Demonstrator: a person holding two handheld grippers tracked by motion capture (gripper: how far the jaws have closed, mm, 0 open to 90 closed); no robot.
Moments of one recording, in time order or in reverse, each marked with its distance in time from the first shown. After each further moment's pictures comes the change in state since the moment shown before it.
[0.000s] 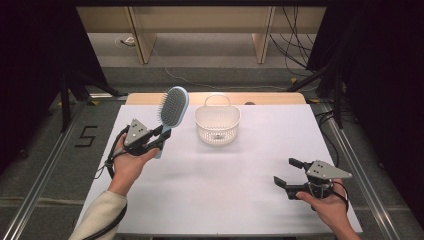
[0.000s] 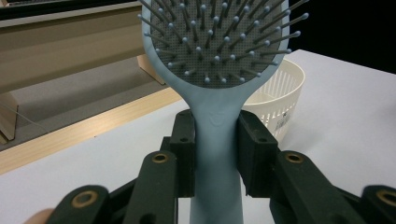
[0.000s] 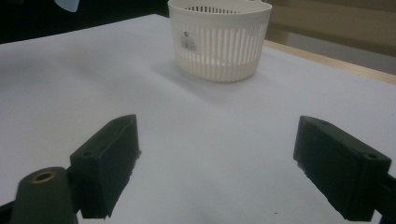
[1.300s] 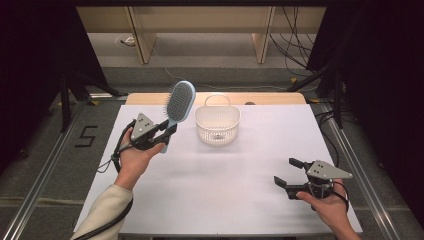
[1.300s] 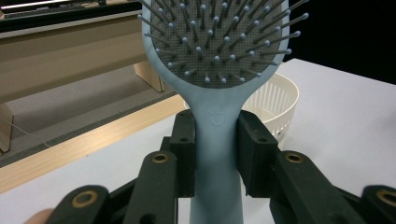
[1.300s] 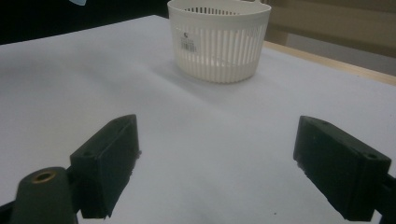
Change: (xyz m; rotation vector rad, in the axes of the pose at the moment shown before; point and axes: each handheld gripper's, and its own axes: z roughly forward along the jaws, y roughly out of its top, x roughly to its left) left arm -0.007 0.015 0.013 -0.023 -0.016 0.017; right arm 0.000 0.000 -0.001 -0.002 -0.002 0.002
